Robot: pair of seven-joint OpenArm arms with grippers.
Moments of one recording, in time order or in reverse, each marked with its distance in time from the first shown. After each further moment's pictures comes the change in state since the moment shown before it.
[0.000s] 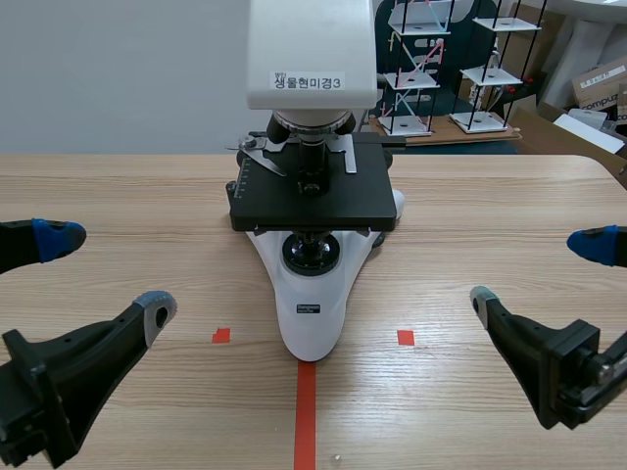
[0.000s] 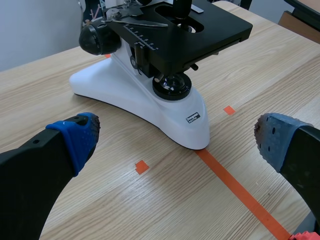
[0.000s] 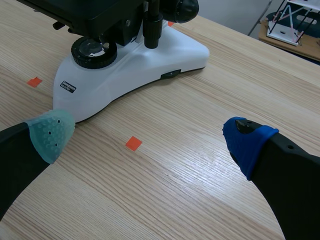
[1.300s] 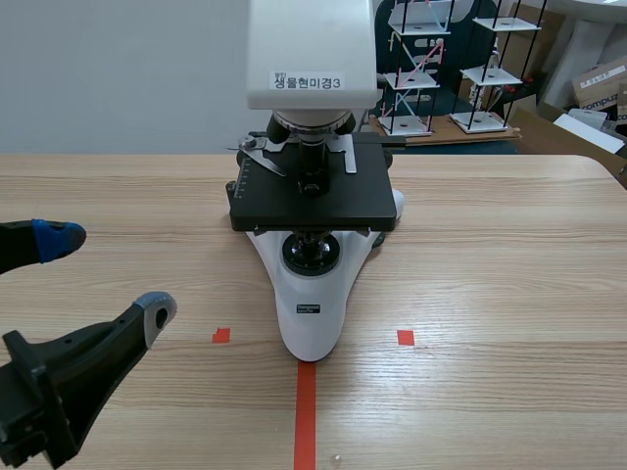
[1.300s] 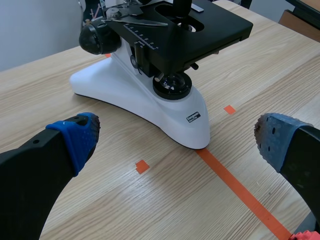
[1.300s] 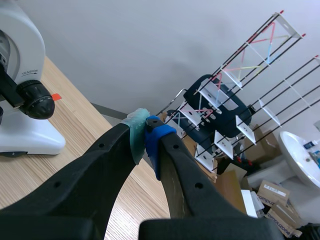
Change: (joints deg) left arm 0.0 0.0 0.0 0.0 0.2 0.0 0.0; right arm 27.9 35.2 1.9 -13.0 10.6 -3.0 7.3
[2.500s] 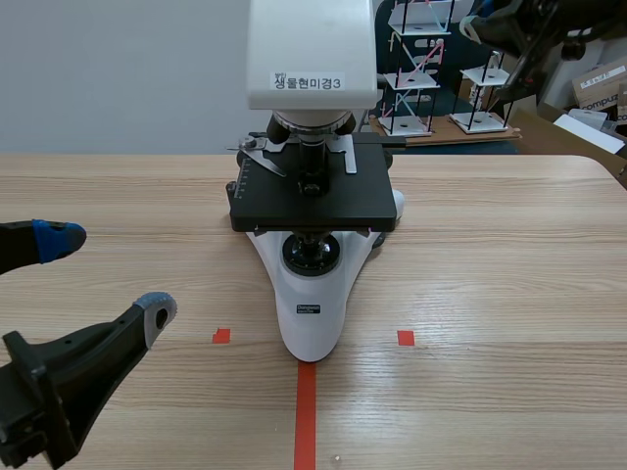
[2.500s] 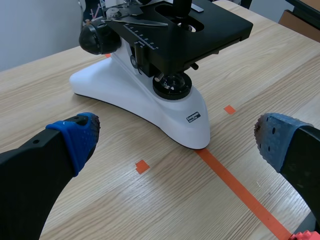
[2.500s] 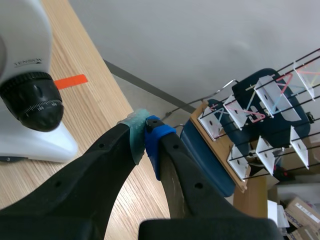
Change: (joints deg) left arm 0.0 0.0 0.0 0.0 0.0 0.0 0.0; right arm 59.9 -21.9 -51.7 -28.9 -14.3 10.6 -12.7
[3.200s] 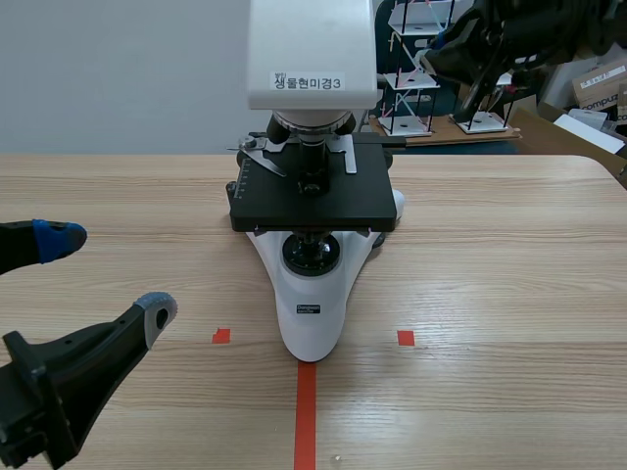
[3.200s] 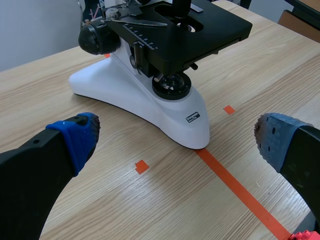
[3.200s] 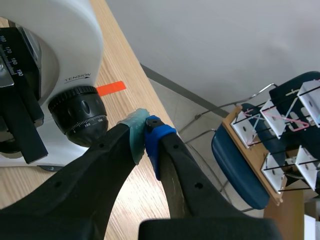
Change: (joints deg) left arm 0.0 0.0 0.0 0.0 0.0 0.0 0.0; right arm -0.2 -6.3 -0.1 -2.5 0.2 4.5 -3.8
